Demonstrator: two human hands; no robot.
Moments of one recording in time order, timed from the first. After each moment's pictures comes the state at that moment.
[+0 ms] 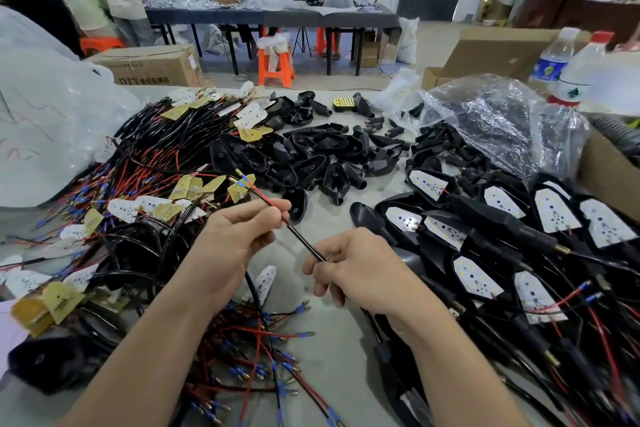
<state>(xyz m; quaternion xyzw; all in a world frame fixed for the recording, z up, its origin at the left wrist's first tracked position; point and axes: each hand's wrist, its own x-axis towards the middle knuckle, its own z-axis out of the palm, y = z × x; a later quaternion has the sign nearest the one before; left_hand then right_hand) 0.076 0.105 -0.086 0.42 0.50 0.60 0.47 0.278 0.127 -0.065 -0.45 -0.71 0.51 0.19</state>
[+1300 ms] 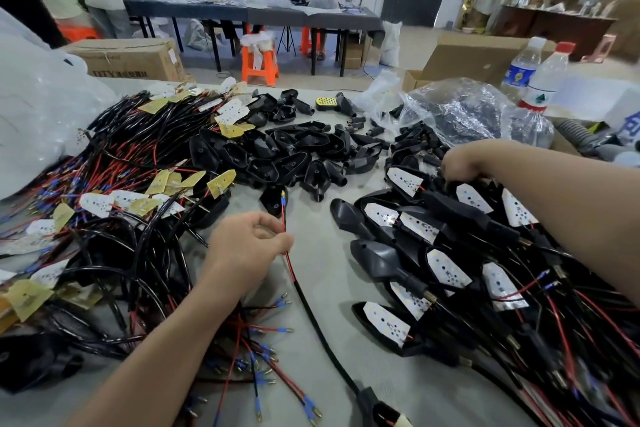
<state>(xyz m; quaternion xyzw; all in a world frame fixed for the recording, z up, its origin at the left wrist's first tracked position) 0.111 0.116 -0.104 0.48 0.71 0.43 0.28 0.413 0.342 -0.024 -0.63 -0.74 0.03 -0.23</state>
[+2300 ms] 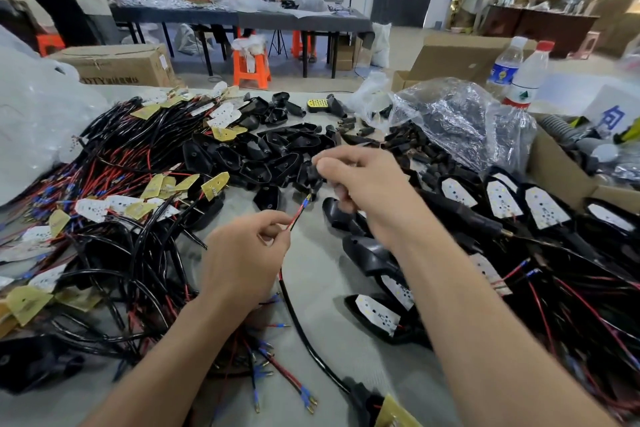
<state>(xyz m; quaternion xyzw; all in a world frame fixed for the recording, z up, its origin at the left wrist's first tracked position) 0.128 0.098 -0.103 0.58 0.67 0.46 0.05 0.295 0.178 -0.026 -0.40 -0.62 0.51 0.44</state>
